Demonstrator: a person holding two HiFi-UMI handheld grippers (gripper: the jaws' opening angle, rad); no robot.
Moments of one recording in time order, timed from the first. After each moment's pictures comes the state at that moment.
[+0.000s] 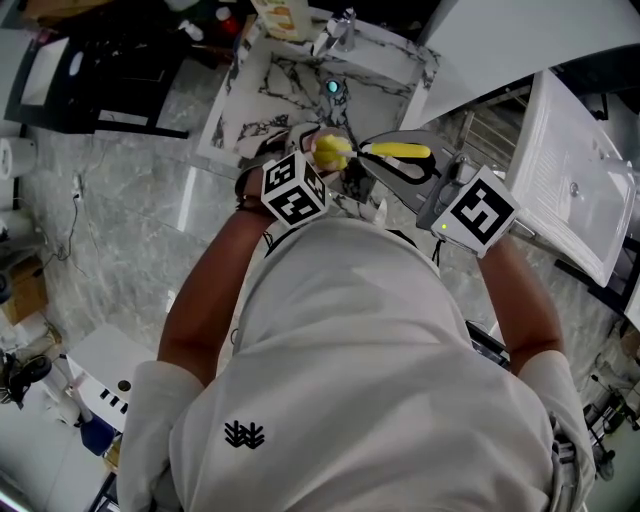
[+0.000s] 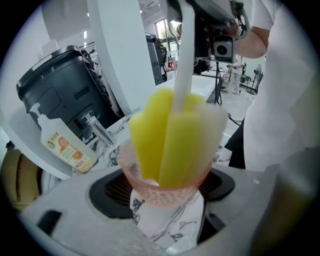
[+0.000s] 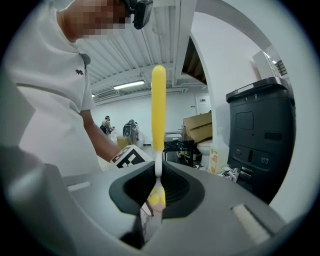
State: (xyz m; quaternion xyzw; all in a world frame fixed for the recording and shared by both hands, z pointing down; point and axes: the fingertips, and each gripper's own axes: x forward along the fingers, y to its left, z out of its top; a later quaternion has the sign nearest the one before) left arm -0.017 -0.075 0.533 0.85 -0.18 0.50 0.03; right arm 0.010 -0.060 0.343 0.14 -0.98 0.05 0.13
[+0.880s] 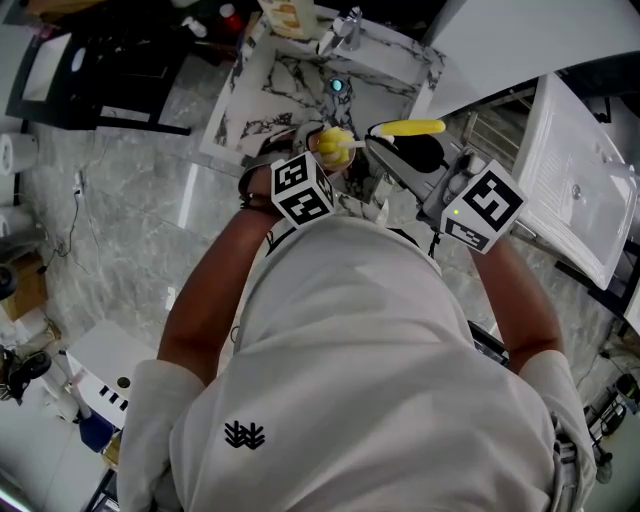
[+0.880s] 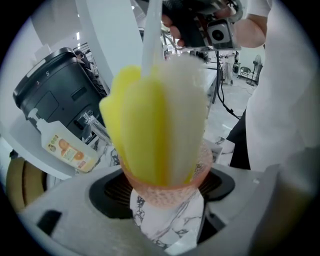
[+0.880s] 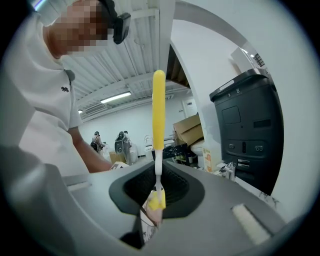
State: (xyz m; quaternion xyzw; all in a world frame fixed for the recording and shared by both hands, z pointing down) left arm -0.022 -0.077 0.544 0.83 -0.18 0.53 0.01; right arm 0.016 -0.083 0.339 0.19 -0.97 0.14 0.07
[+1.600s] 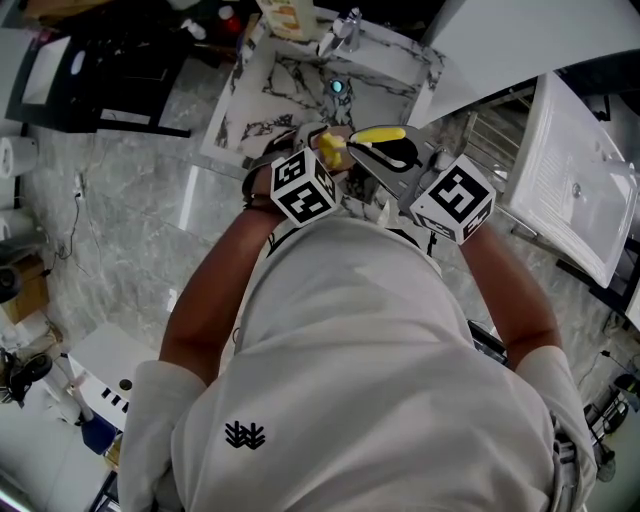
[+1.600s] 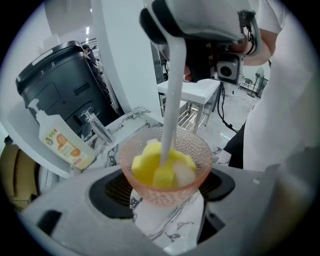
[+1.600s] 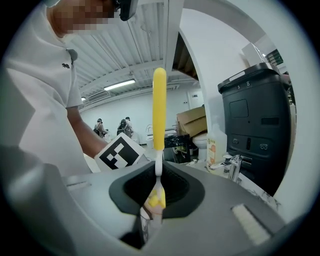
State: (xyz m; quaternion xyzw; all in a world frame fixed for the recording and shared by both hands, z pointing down) left arm -0.013 -0.077 0.533 0.84 -0.18 0.50 0.05; right arm -0.010 -0.078 0.380 0.17 -0.97 0.11 0.13
